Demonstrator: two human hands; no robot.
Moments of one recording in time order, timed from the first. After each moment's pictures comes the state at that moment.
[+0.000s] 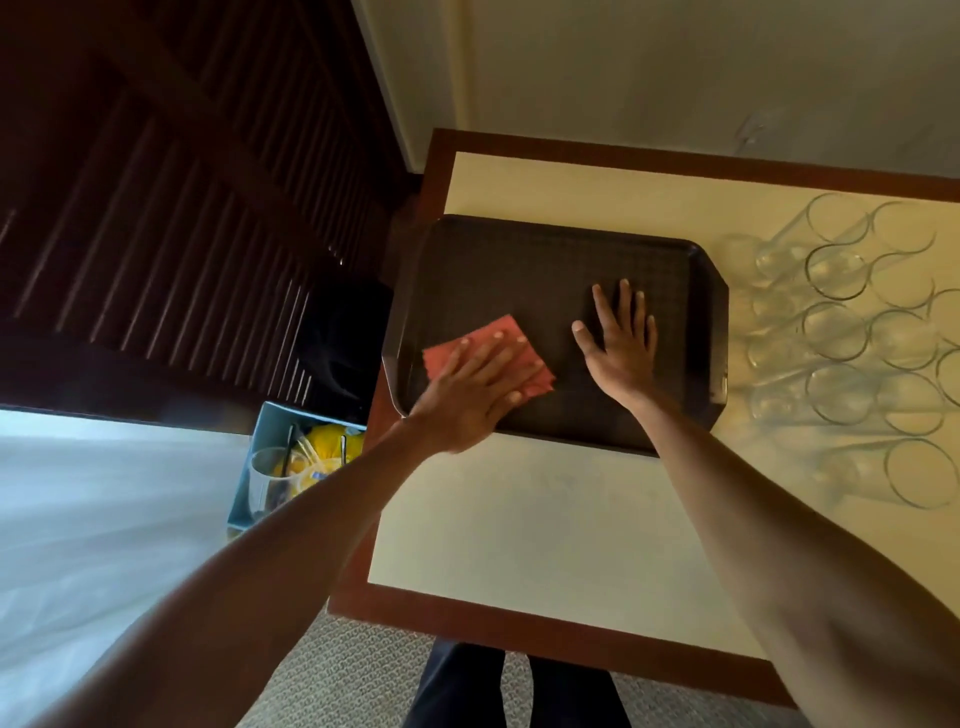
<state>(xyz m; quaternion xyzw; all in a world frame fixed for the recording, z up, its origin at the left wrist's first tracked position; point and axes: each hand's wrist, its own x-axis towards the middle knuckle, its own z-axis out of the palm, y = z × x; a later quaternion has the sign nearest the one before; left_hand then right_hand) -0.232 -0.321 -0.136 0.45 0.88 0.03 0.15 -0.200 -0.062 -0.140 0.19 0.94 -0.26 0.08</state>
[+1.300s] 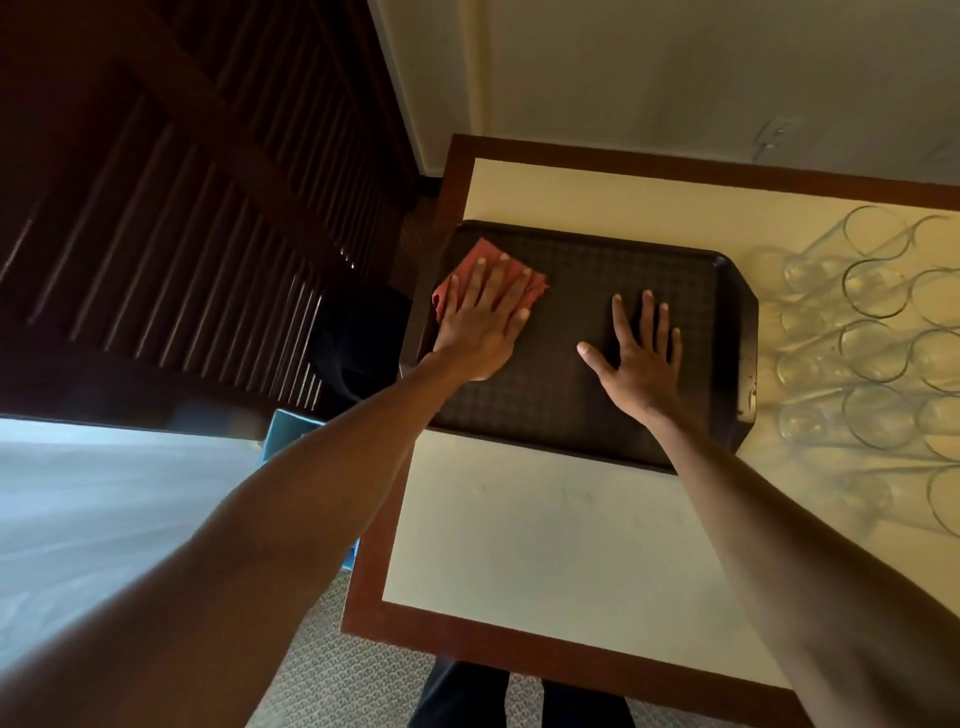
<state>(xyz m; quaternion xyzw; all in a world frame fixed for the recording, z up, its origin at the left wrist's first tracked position) -0.324 -0.283 -0.131 0.30 0.94 0.08 0.16 -0.203 -0.066 -0.143 0.19 0.96 -0.19 0.11</state>
